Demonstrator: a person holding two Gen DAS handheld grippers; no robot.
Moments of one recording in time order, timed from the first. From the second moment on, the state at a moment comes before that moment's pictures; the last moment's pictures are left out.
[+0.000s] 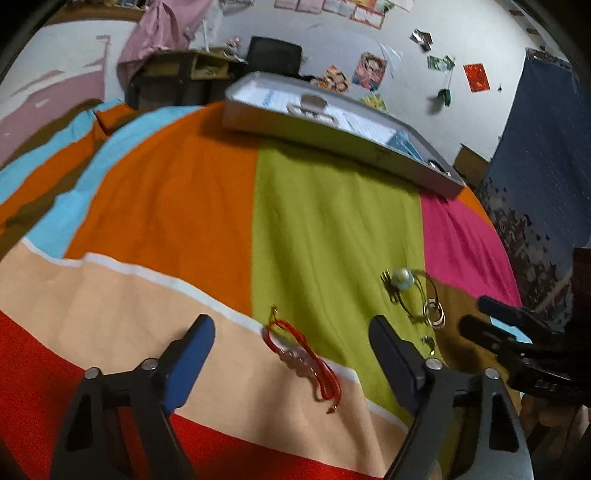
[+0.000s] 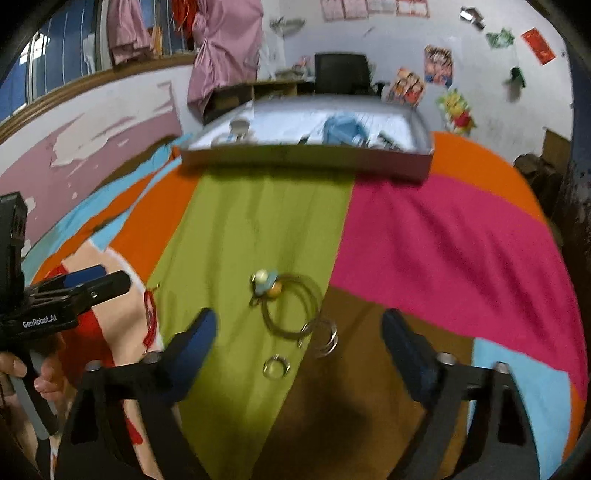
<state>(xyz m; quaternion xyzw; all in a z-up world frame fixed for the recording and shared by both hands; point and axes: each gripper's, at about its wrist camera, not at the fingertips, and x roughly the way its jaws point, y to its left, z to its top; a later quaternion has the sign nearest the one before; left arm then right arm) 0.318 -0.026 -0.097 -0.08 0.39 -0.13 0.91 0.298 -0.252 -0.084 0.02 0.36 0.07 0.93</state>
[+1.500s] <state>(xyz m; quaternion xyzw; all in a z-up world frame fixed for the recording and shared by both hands) 0.311 -0.061 -0.127 -0.08 0.49 -0.19 0.85 0.316 -0.237 -0.144 0.05 0.49 0.11 0.87</state>
